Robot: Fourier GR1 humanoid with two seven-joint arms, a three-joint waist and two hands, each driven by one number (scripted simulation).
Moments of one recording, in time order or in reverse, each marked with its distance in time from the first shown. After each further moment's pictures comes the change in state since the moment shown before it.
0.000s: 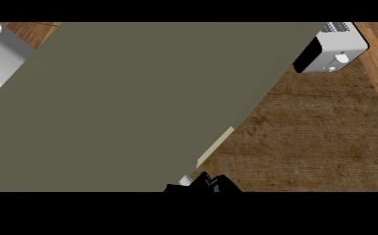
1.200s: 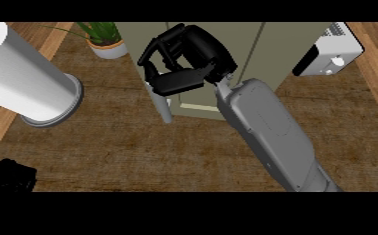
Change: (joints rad) left arm 0.134 0.069 0.152 -0.028 0.063 -0.179 -0.003; right arm -0.444 0.143 -0.540 0.987 -0.492 0.430 -0.452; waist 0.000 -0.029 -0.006
